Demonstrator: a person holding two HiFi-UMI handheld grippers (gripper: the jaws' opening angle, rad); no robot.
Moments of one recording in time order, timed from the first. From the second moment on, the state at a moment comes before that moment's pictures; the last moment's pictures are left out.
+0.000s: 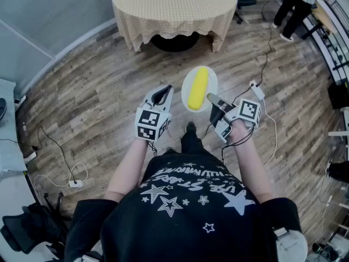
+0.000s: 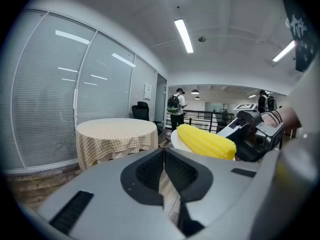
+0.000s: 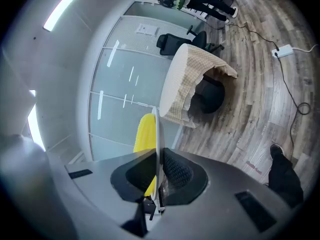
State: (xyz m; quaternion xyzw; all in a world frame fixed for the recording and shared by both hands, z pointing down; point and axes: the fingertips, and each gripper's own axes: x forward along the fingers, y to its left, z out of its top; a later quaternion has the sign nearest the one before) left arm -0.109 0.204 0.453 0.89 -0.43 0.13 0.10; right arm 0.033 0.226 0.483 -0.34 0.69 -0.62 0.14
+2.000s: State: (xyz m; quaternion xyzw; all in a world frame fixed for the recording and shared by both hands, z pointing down) left arm -0.082 0.161 0.452 0.89 -0.42 0.12 0.10; right arm 0.047 0.180 0.475 -0.32 0.70 -0.62 0.17
